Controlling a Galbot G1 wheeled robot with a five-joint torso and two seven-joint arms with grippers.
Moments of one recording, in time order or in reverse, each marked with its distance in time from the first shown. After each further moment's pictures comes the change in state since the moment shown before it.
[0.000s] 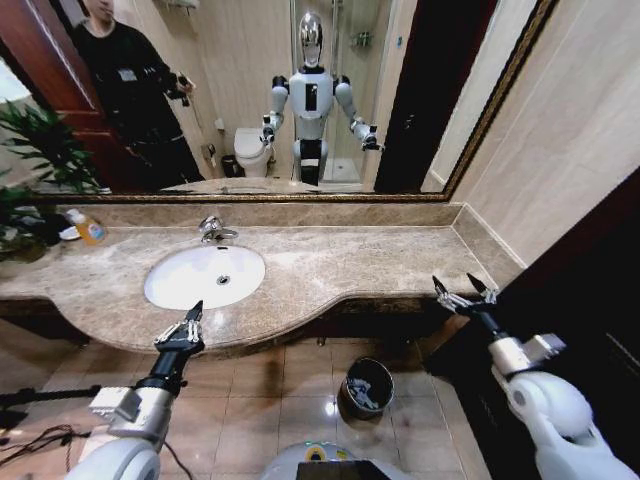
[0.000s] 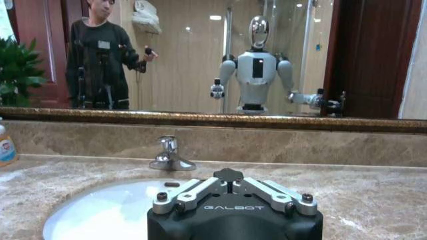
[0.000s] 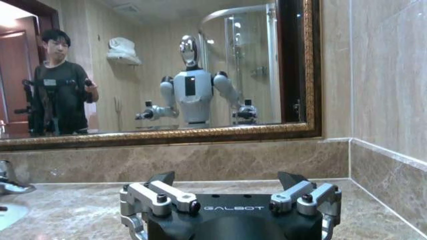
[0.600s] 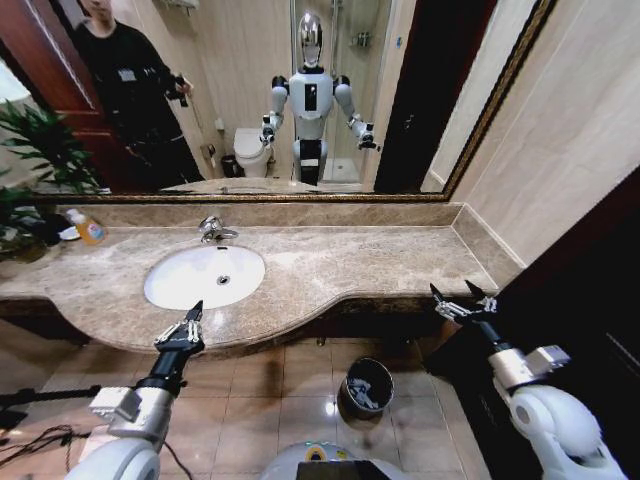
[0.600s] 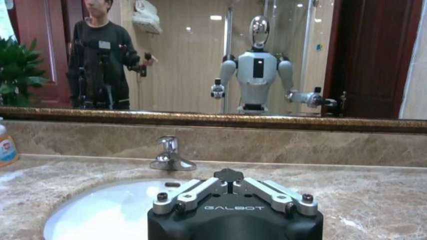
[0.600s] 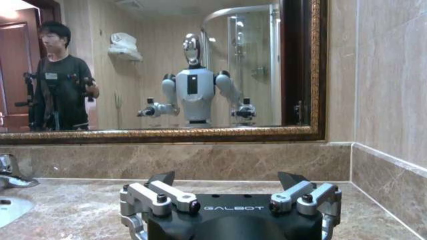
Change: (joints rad) left arm 0.000 0.000 0.000 0.000 0.000 0.000 0.000; right arm -0.022 0.020 -0.009 0.063 -0.052 -0.029 0.039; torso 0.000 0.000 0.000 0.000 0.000
